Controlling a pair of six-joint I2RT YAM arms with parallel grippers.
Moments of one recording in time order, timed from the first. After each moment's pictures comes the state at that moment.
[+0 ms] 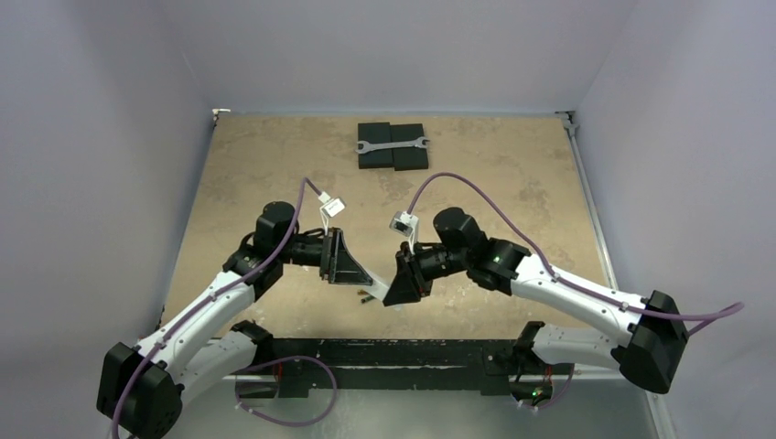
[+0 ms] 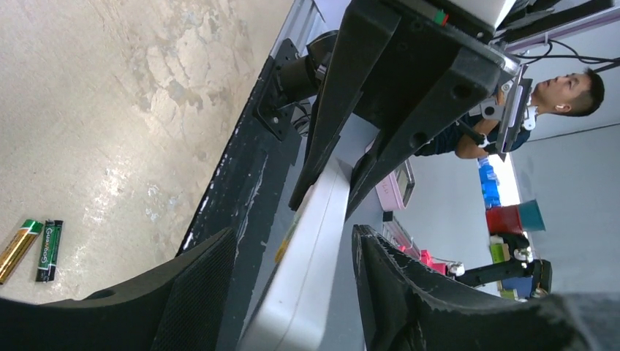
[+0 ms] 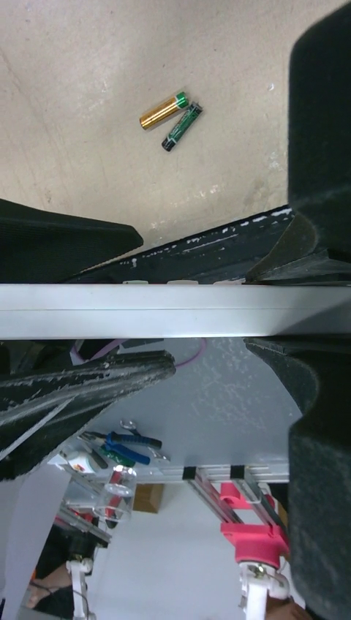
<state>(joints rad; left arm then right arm) -0.47 0.92 0.57 -0.05 1.04 -0.68 0.92 1.12 0.81 -0.23 -0.65 0.42</state>
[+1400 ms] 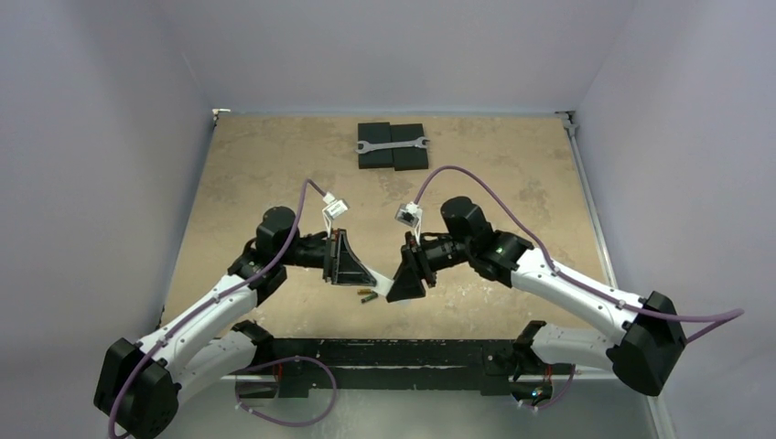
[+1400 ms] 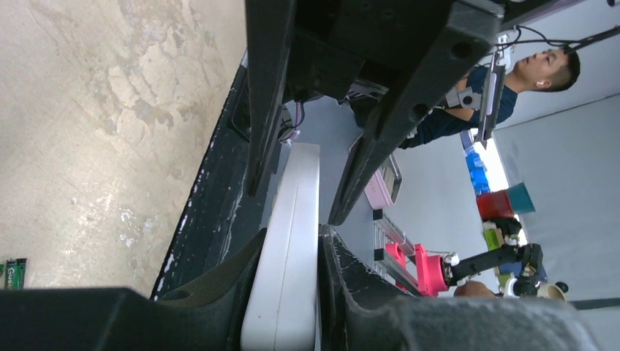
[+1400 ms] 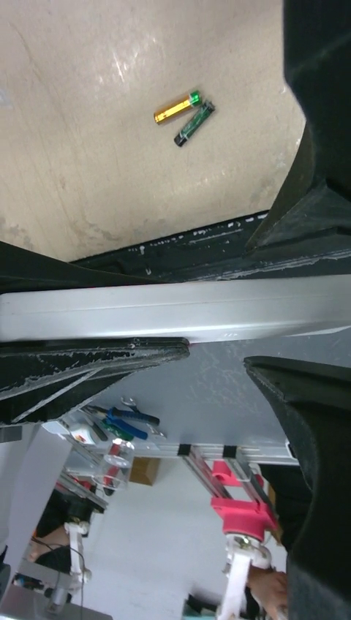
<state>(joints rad) -0.52 0.92 0.52 0.16 1.07 -0.78 0.81 1.15 0.82 -0.22 -0.85 0.38</state>
